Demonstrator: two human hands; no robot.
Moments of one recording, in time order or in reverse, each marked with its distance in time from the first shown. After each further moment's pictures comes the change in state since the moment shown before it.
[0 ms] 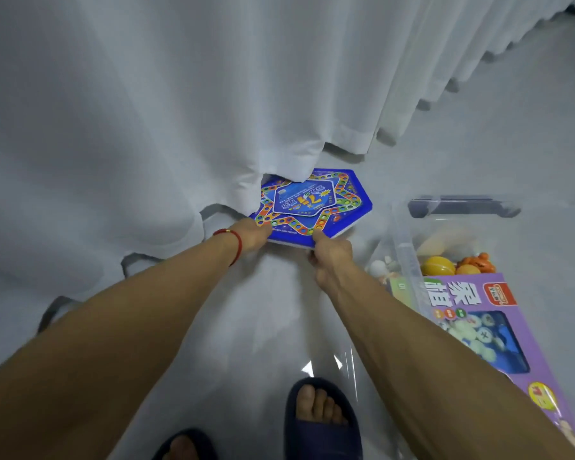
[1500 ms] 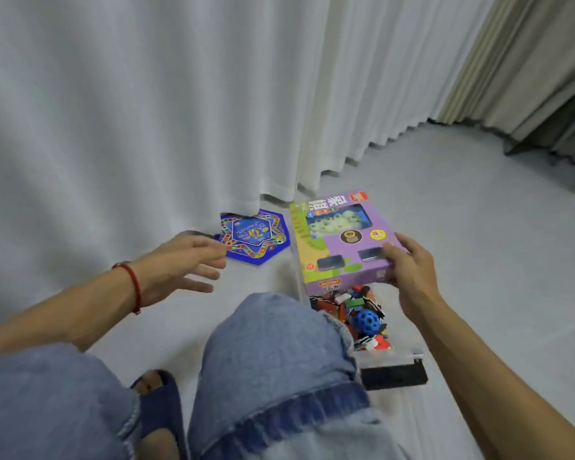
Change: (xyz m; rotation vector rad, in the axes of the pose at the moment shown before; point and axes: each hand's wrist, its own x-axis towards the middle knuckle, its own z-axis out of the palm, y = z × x) left_hand -0.347 -0.002 -0.031 -0.447 -0.154 0.286; right_hand -0.219 -0.108 -0.338 -0.163 -0.038 -0.594
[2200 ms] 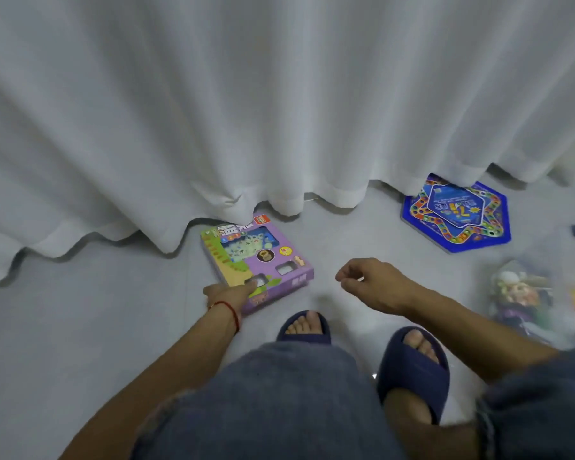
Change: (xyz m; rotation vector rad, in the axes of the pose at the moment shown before) left_hand -0.014 -0.325 -0.135 -0.589 0.990 -0.567; right_hand -0.101 0.065 0.331 -1.032 -1.302 -0.263
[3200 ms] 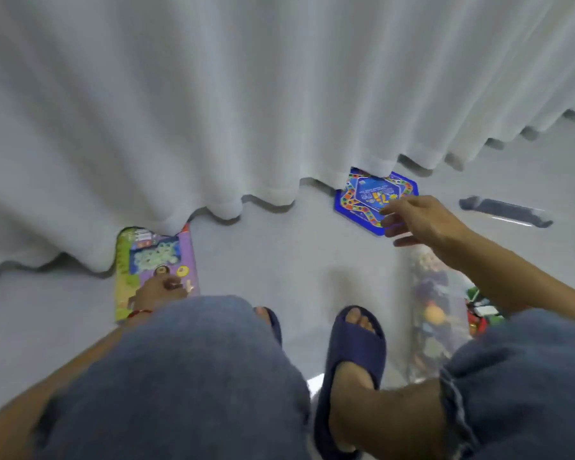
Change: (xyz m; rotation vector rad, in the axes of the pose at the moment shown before) left_hand -0.014 0.027 -0.023 0.675 -0.158 0.373; right_hand -0.081 0.089 -0.115 0.634 0.524 0.231
